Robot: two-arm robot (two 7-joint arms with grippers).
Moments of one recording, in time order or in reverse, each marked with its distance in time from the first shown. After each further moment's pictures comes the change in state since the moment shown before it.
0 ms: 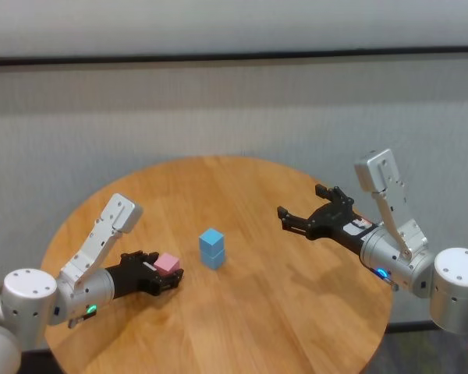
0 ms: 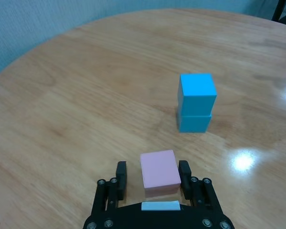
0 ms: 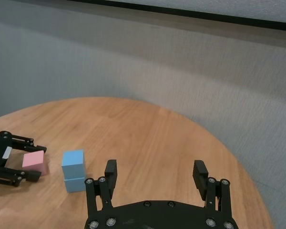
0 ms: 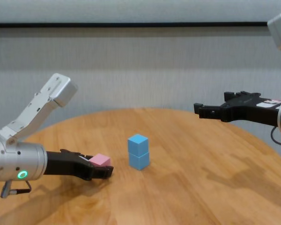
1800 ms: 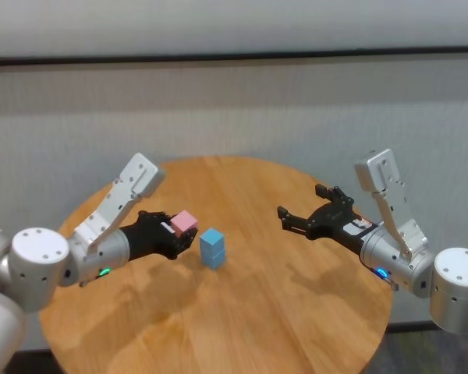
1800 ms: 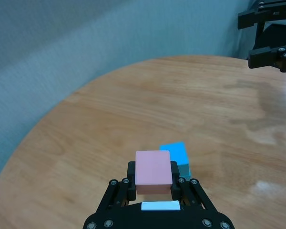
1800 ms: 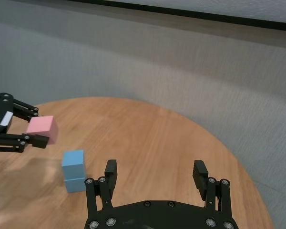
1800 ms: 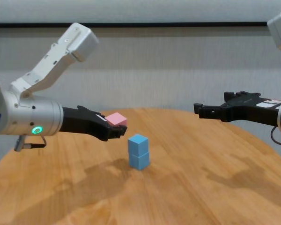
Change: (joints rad) left arm -0.003 0.043 0.035 -0.240 0.034 0.069 0.013; right arm 0.000 0.000 0.000 0.000 0.000 0.000 0.000
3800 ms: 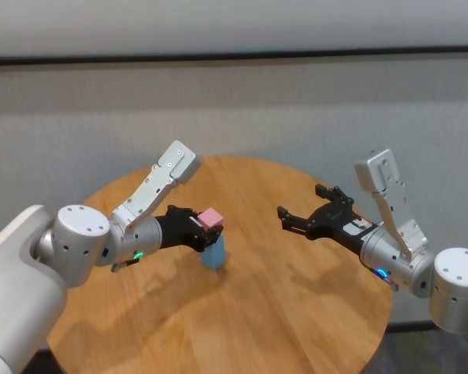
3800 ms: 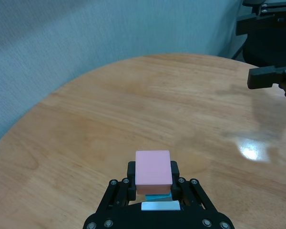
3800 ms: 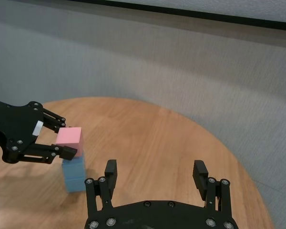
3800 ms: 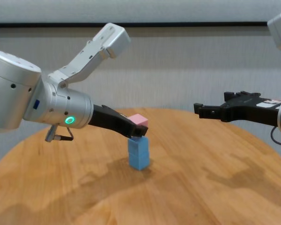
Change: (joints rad) left arm -0.120 -0.107 0.052 0.147 0.029 0.068 -0.011; right arm 0.000 0.000 0.000 0.000 0.000 0.000 0.000
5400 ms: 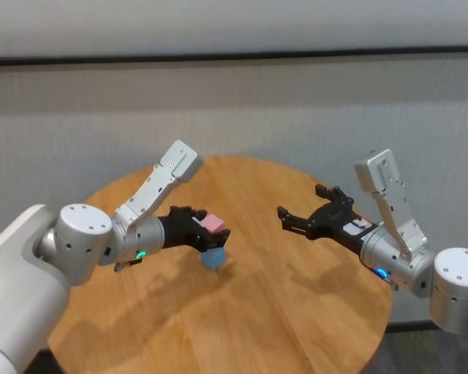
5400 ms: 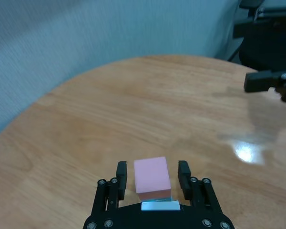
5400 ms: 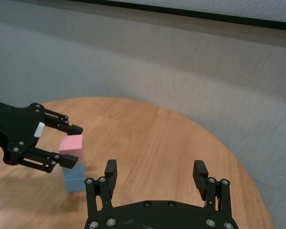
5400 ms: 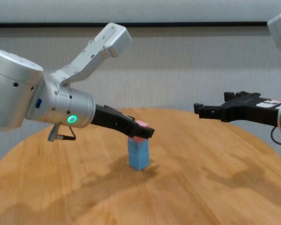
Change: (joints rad) left arm -0.002 -0.008 -0.013 0.002 -0.003 0.008 -0.006; right arm 0.000 0.000 0.000 0.000 0.000 0.000 0.000
